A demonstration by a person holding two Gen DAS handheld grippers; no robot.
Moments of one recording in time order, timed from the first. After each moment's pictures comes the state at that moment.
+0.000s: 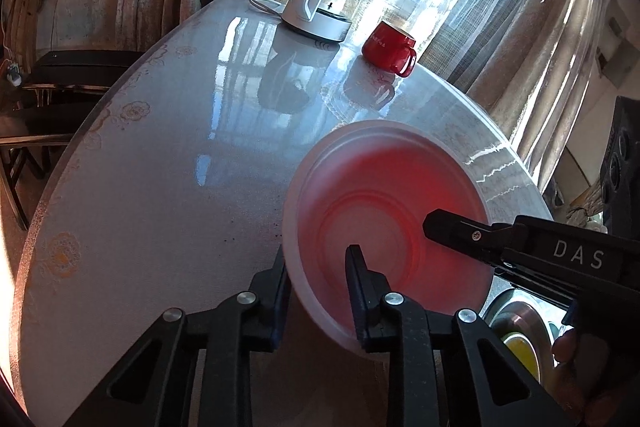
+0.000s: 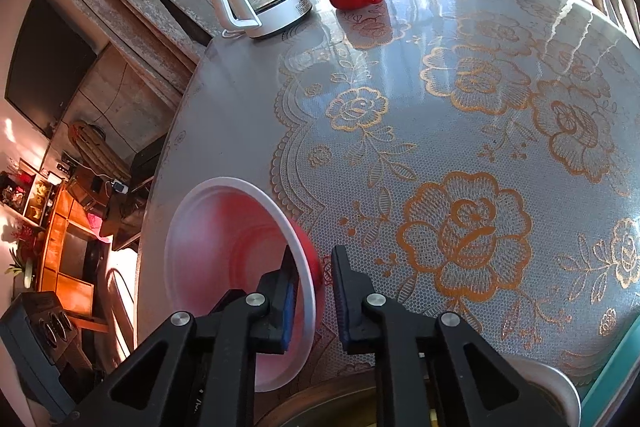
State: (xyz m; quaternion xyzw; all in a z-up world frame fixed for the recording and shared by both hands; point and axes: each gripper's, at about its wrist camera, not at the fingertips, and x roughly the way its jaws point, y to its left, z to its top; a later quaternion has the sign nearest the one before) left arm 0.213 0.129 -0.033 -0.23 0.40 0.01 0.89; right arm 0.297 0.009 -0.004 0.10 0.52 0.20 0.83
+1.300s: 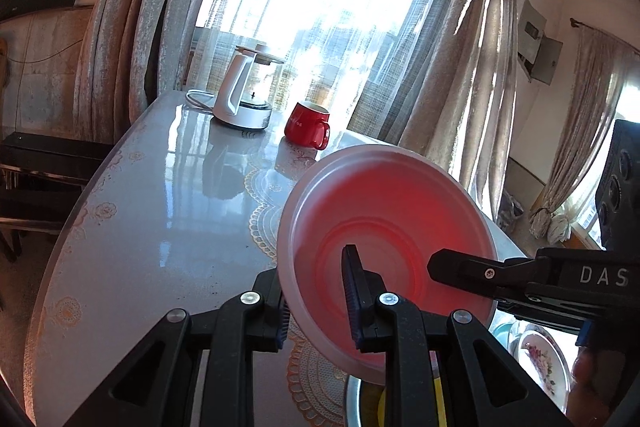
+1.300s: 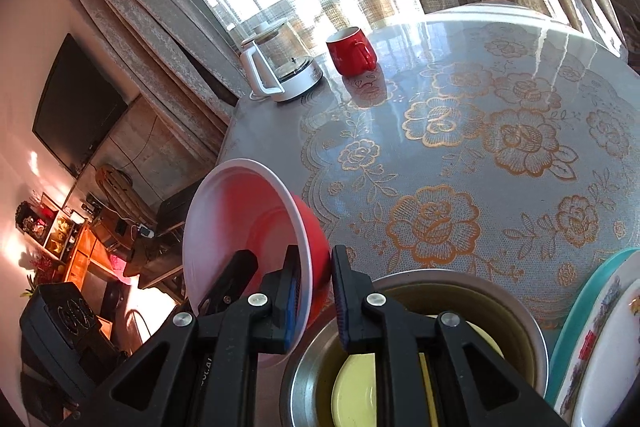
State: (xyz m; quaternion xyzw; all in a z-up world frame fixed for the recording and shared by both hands) left arm 0.170 0.103 0.023 -0.17 0.25 -0.07 0.95; right arm 0.223 -0.040 0.056 0.17 0.42 0.20 0.87
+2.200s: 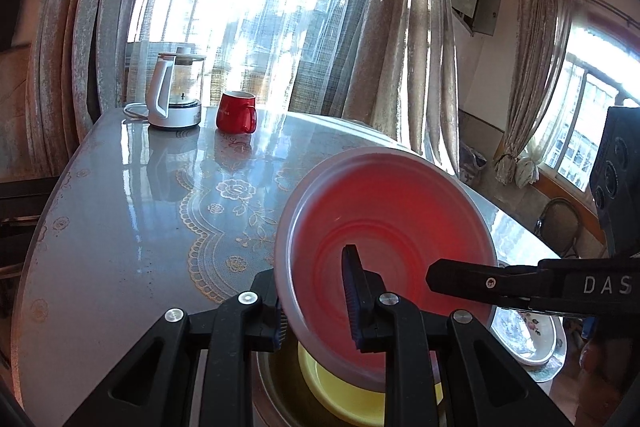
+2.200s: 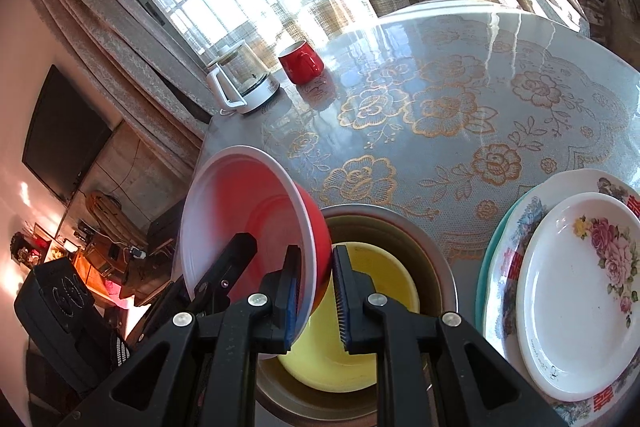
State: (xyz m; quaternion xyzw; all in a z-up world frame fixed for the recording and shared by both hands) left arm 0.143 0.047 0.028 -0.10 0.25 -0.16 0.95; right arm 0.165 -0.102 0.047 0.20 0.41 0.15 0.88
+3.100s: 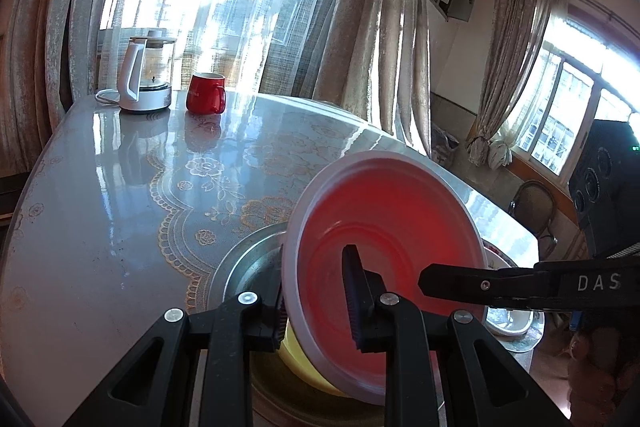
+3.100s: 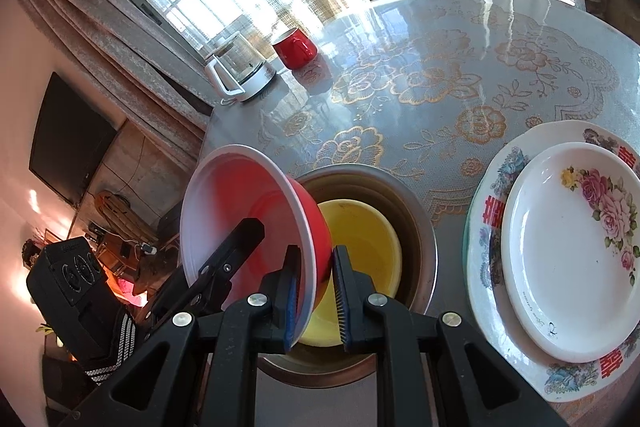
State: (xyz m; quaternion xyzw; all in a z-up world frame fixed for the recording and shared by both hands) left arm 0.128 0.038 0.021 -0.09 0.28 -0.21 0.93; right arm 0.142 -0.122 0.033 0.23 0.43 0.16 0.86
